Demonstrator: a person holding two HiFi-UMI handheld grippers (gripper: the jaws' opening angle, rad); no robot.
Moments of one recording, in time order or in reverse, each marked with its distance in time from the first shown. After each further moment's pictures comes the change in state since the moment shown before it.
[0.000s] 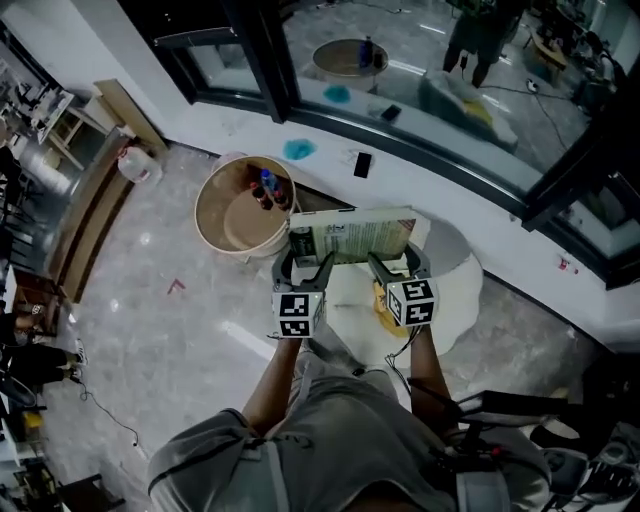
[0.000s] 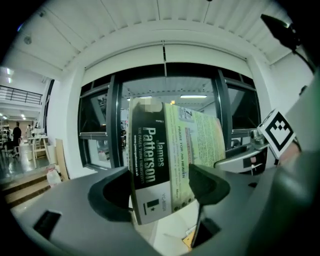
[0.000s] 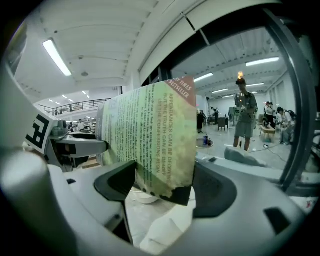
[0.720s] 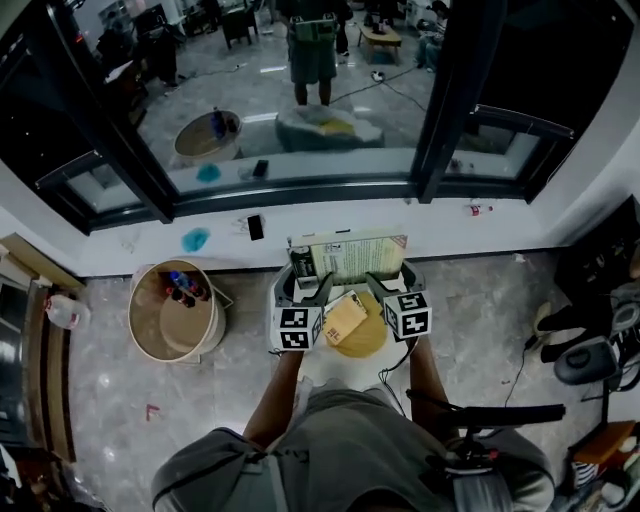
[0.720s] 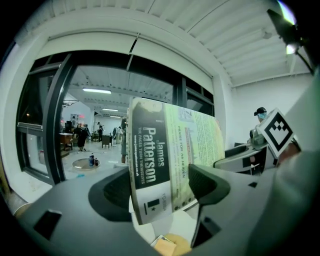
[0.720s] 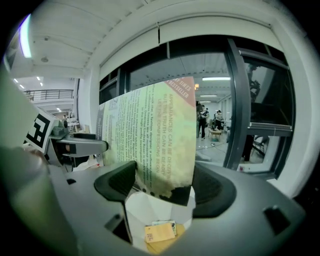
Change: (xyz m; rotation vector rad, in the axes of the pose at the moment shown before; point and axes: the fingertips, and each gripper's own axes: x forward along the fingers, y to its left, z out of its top) left arm 0.091 -0.213 0.040 0.045 -0.035 -0.556; right arm -0.171 -0.156 -0.011 0.106 -0.005 -0.530
